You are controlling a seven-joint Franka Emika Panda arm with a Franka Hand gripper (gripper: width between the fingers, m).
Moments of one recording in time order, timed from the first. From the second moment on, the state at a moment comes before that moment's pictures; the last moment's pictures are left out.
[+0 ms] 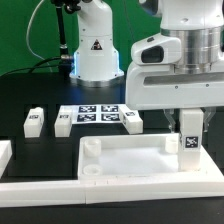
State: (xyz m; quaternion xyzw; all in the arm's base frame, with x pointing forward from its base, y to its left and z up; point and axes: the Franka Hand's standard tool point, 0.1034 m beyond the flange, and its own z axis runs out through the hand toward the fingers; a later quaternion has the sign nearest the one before) arm 0.628 0.110 0.088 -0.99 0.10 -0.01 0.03
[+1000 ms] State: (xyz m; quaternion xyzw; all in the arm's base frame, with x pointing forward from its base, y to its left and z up) arm 0.635 0.112 0.091 -0.77 0.63 0.02 0.09
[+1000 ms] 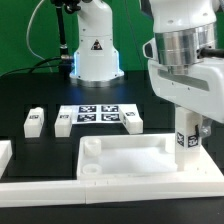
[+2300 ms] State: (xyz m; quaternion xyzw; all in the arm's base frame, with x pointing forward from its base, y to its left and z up) arm 0.645 0.121 0.089 -0.53 0.84 0.03 0.11
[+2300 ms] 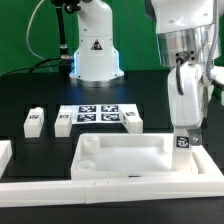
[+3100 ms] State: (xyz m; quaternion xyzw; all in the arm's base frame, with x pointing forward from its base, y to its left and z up) arm 0.635 0.134 0.137 -0.56 0.81 0.02 0.14
